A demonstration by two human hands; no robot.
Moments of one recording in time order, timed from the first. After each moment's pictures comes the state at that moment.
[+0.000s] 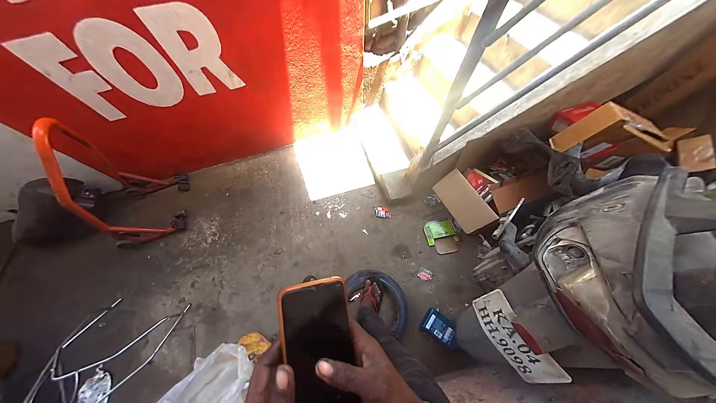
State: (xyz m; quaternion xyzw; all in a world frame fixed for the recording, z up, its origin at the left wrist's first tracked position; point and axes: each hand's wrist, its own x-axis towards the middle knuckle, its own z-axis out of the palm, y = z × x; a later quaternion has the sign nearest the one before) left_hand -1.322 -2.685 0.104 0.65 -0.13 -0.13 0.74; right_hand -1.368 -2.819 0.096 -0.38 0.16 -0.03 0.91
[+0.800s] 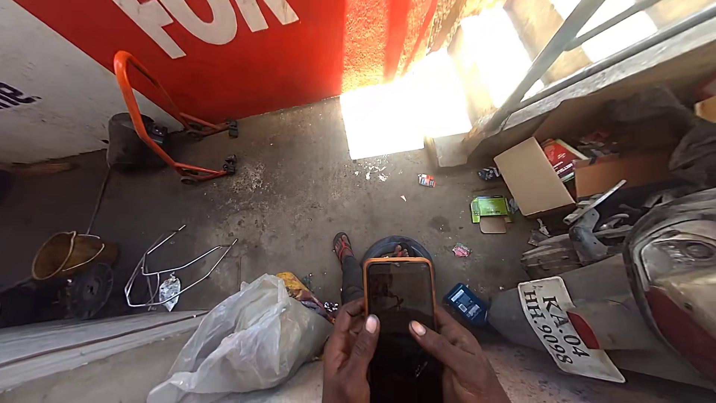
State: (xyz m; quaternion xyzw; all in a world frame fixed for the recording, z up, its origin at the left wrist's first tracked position) left_hand -1.358 -2.692 0.098 0.58 0.00 -0.23 0.78; right_hand -1.416 -2.818 0.101 -0.40 0.28 -0.05 0.87
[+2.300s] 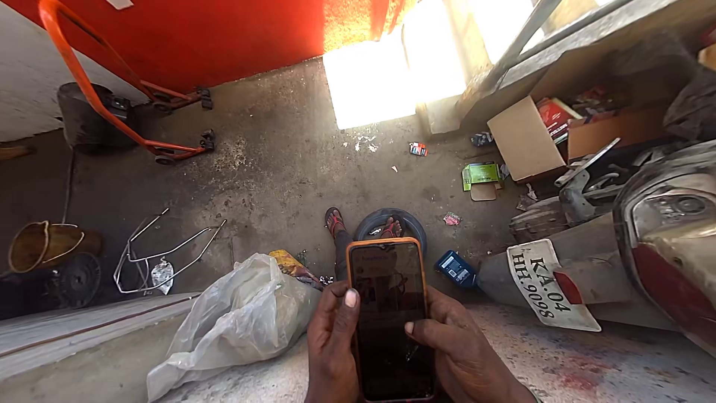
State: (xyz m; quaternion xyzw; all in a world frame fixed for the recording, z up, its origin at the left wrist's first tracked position) left_hand -1.358 -2.686 0.090 0.60 0.03 -0.21 0.77; right_hand -1.419 -2.822 0.095 -0.40 0.26 0.02 0.88
